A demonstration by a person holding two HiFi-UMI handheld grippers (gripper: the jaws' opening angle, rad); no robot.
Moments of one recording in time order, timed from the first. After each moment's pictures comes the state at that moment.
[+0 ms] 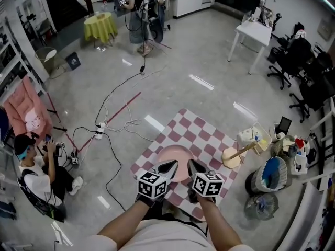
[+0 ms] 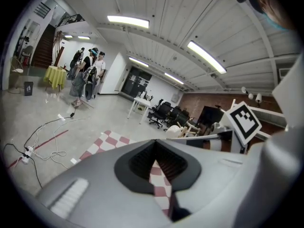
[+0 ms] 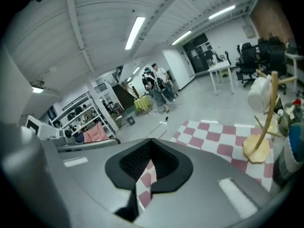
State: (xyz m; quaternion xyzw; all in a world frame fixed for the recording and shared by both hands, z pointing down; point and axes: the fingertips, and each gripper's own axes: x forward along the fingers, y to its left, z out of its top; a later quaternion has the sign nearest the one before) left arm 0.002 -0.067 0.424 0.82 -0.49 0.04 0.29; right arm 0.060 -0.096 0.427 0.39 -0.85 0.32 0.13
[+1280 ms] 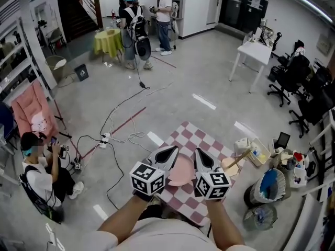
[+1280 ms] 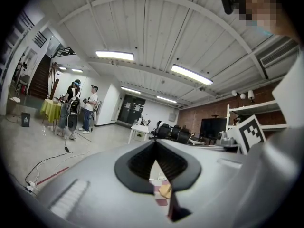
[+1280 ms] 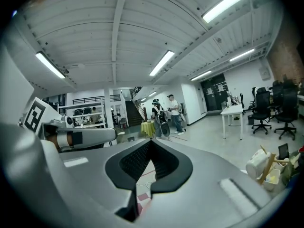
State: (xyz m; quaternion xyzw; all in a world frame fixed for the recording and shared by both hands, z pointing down) left arm -0.018 -0.059 0.250 0.84 -0.53 -0.05 0.12; right arm 0.061 -0.084 0.255 0.40 -0.91 0.11 0.03
